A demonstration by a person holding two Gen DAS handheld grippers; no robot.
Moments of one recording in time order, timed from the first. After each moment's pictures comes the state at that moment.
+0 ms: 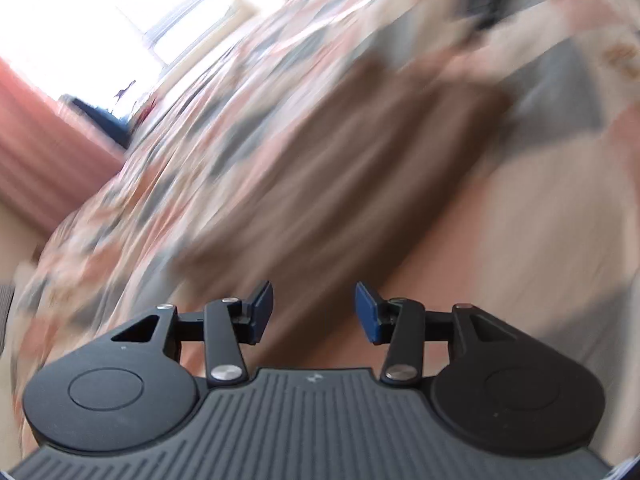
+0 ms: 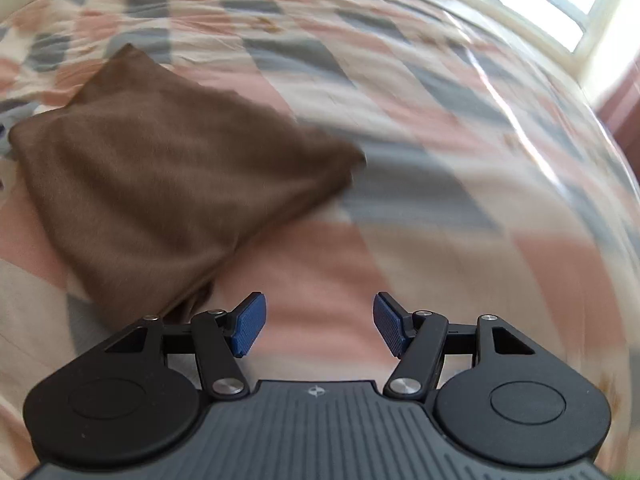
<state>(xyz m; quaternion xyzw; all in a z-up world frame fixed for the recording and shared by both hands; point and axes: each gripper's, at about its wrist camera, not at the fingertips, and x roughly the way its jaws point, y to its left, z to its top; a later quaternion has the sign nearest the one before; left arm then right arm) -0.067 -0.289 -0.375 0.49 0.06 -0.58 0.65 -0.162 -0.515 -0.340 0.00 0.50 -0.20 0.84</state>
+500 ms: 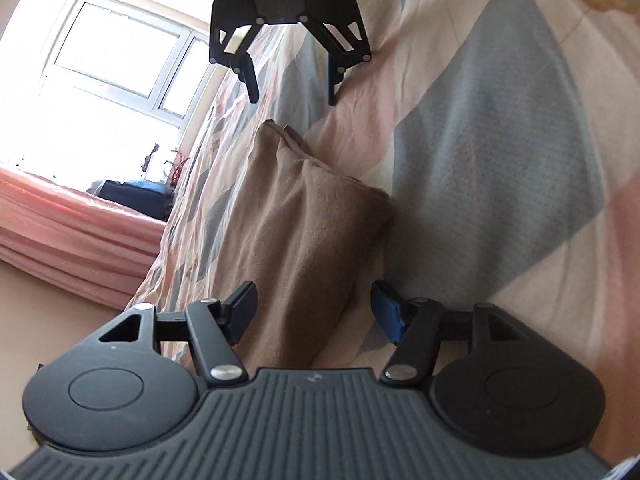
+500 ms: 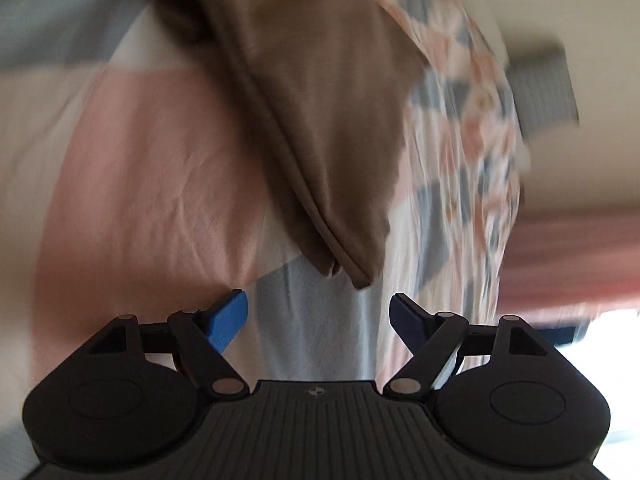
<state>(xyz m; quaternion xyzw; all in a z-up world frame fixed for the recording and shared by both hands) -0.201 -0.376 -0.464 0.59 -0.05 -0.47 0.65 -0.185 -0.575 -0.451 -0.62 0.30 0.15 0.71</state>
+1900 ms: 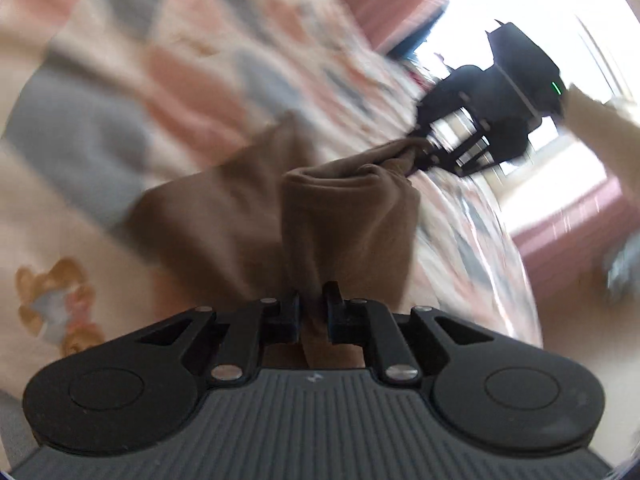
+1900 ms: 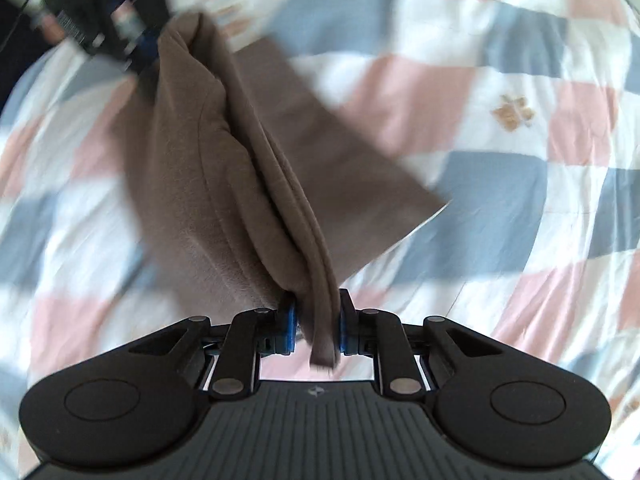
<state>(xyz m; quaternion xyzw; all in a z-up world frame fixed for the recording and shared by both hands) 0.096 -0.254 -0.390 -0.24 0.51 -0.32 0.76 0.218 -0.479 -0.326 -0.41 0.53 0.48 0.56</state>
